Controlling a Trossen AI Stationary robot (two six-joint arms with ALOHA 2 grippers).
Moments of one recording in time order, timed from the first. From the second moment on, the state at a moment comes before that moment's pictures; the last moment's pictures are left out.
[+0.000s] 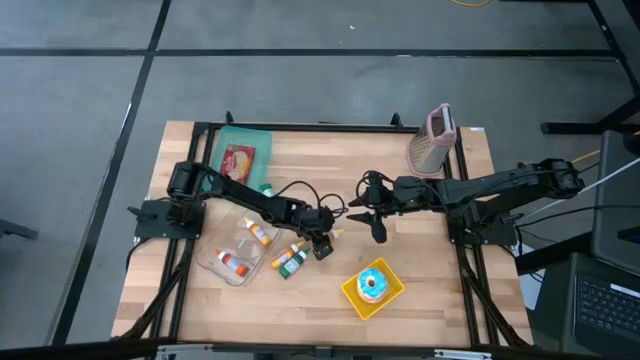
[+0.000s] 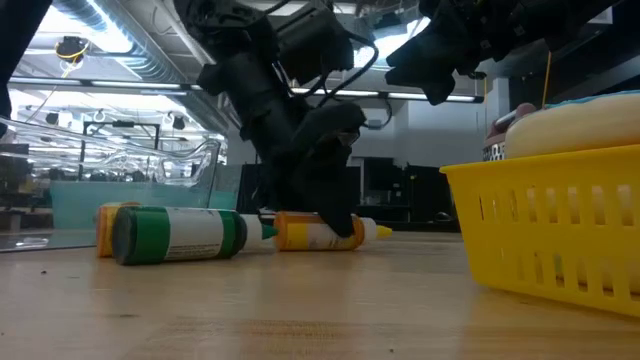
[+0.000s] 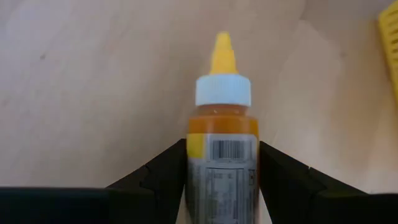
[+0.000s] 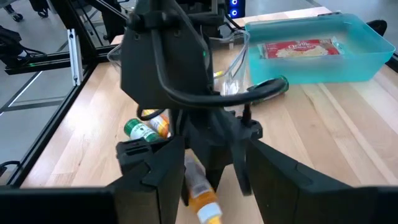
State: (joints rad) left arm -0.09 1.97 1.15 -0.17 -0.01 -0.61; right arm 0.08 1.24 0.67 0.17 0.01 0.16
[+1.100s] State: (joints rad) left arm -0.11 1.54 1.15 -0.56 -0.30 -0.39; right arm 0.08 1.24 0.67 0.17 0.01 0.16
